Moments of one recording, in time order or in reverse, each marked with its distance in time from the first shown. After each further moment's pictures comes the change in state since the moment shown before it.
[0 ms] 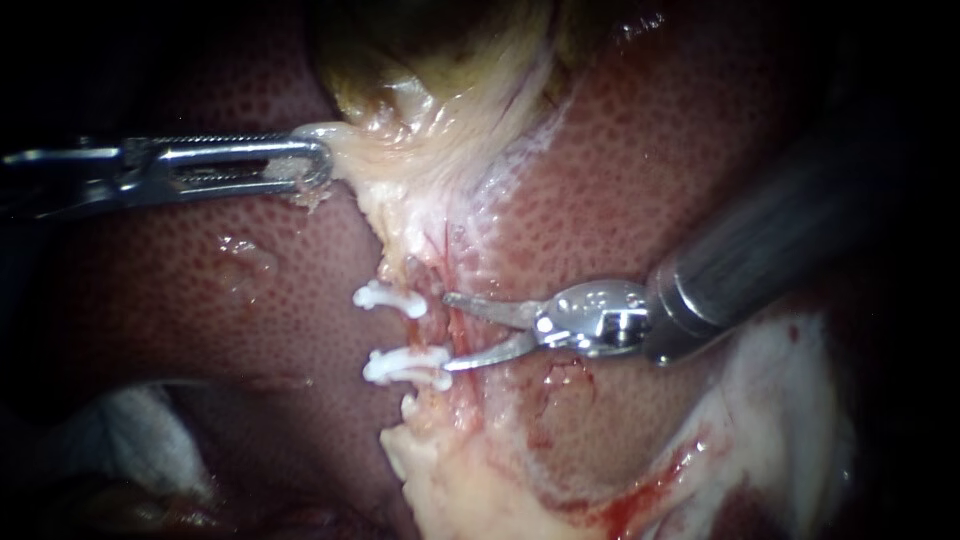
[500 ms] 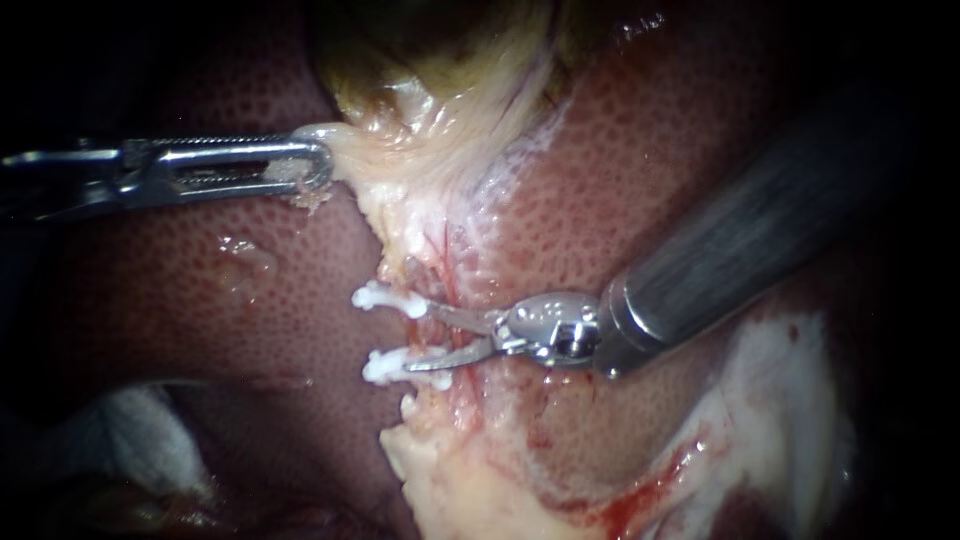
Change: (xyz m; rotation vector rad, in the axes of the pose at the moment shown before) right arm -0.001 0.000 0.003 0.074 -0.035 0.078; left arm 0.000 0.000 0.000 0.002 0.001 0.000
